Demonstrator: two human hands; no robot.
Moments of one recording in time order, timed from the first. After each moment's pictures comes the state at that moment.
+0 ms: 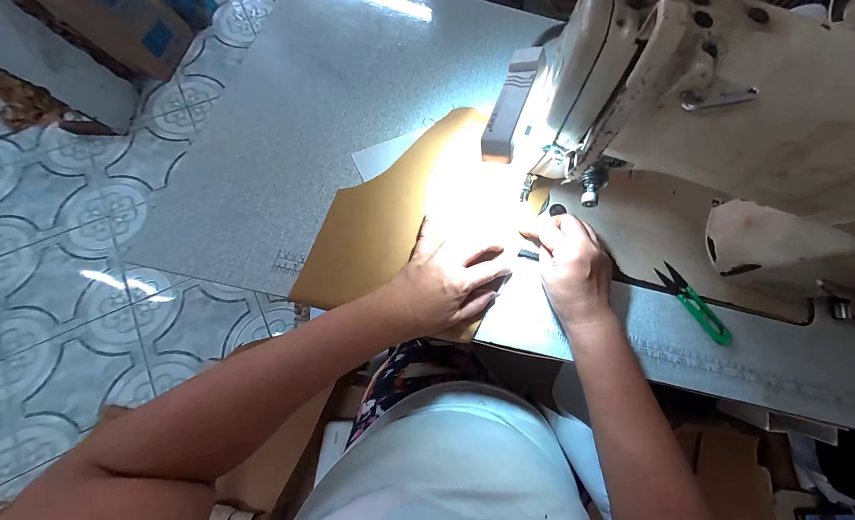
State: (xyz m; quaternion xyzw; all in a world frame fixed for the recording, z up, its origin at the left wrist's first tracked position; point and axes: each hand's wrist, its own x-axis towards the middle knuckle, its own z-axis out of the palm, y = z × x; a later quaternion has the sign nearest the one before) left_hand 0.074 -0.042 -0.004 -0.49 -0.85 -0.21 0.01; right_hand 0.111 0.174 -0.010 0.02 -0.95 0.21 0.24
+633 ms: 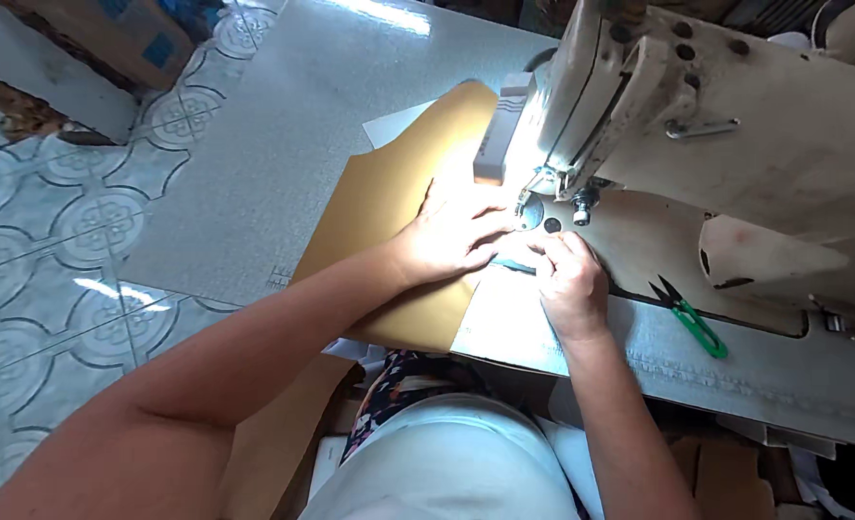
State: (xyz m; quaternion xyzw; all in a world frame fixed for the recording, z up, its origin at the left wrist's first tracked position) left_hand -0.007 -0.018 -0.012 -0.50 -0.83 -0.23 0.02; right_hand 0.111 0.177 -0.015 -0.02 -0.94 0.25 0.25
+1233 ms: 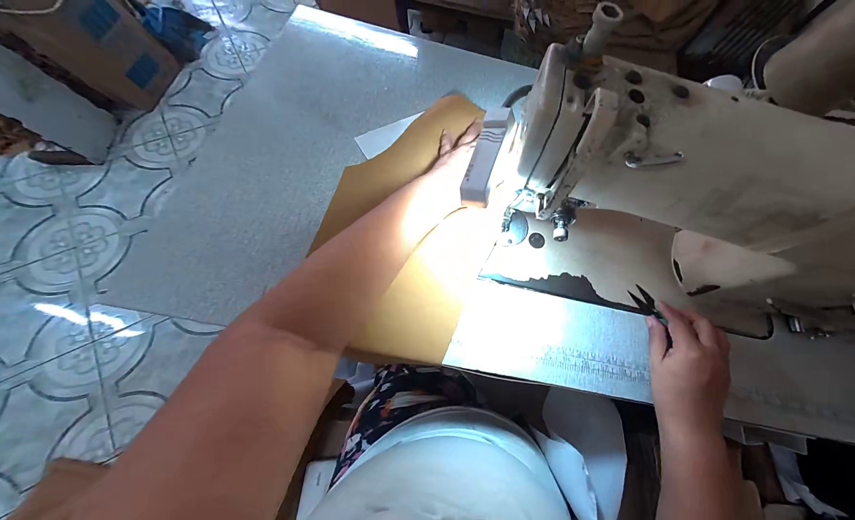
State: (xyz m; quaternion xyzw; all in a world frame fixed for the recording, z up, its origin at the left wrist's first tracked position) left_hand -0.119 0.052 -0.005 -0.29 -0.92 -0.23 -0.10; right_hand 0.224 0.293 -0.004 -0.19 -0.96 0.07 0.20
